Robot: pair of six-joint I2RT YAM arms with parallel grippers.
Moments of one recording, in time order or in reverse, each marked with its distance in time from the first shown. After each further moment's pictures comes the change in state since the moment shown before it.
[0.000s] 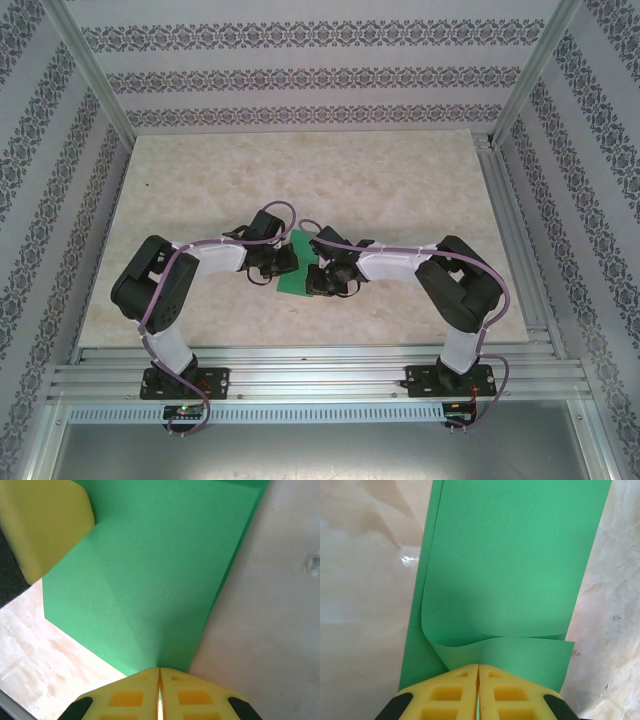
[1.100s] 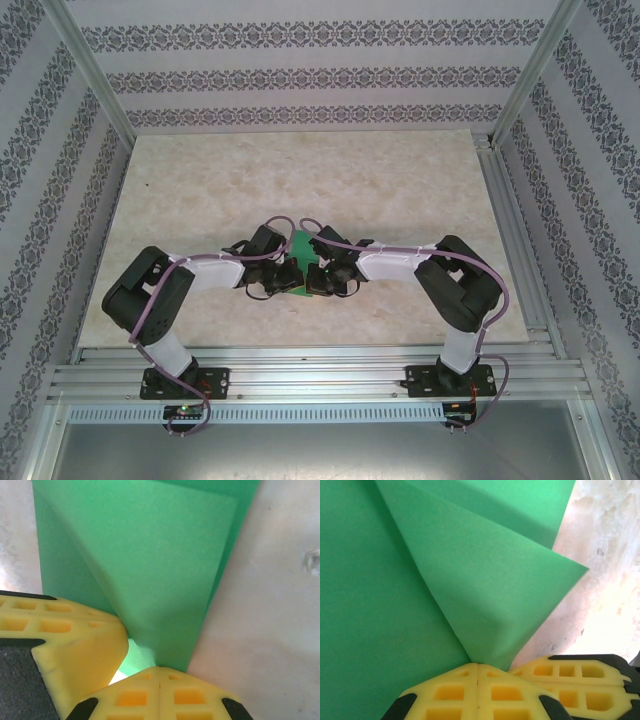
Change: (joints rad) left arm -0.072 -0.085 -0.142 0.108 0.108 -0.160; right arm 0.001 0.007 0.005 0.002 -0.002 0.034
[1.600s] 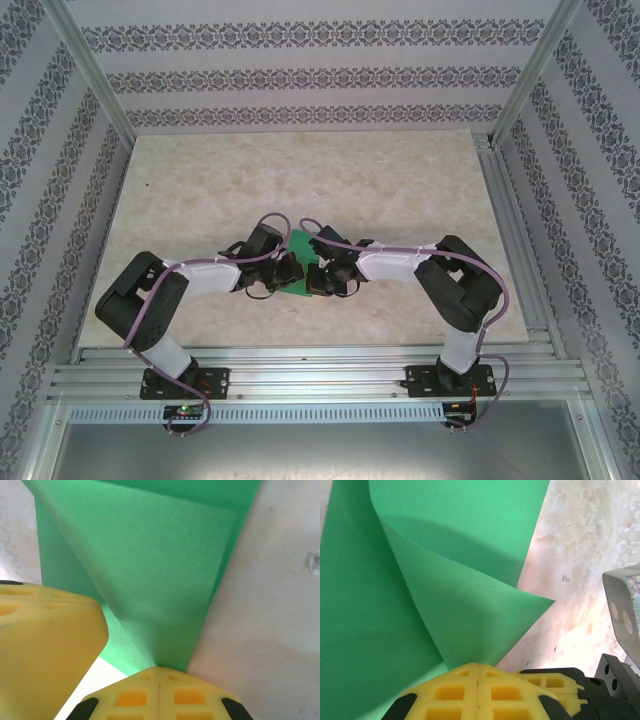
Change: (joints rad) left arm 0.000 -0.038 -0.031 0.097 -0.043 -0.071; right arm 0.000 0.000 0.000 0.000 0.000 0.000
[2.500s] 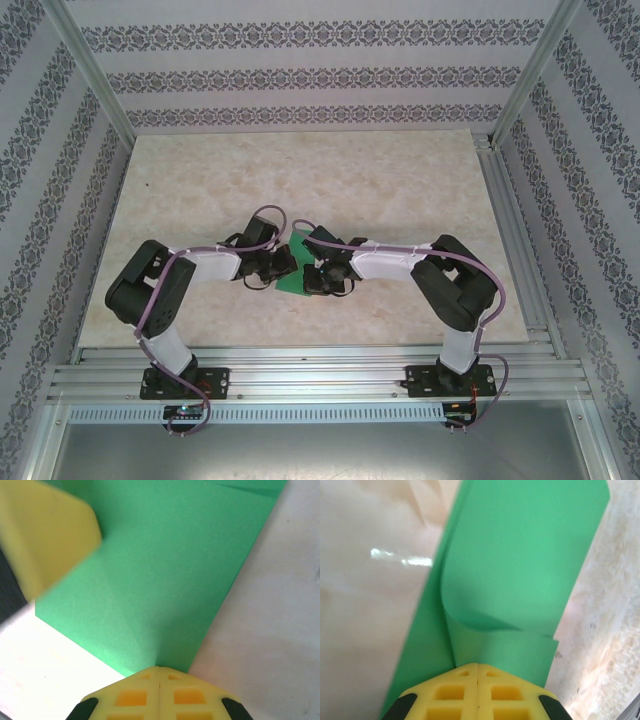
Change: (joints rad) left arm 0.101 0.091 0.073 -0.040 -0.023 0.071; right arm 0.029 0.026 0.059 -0.077 0.066 -0.038
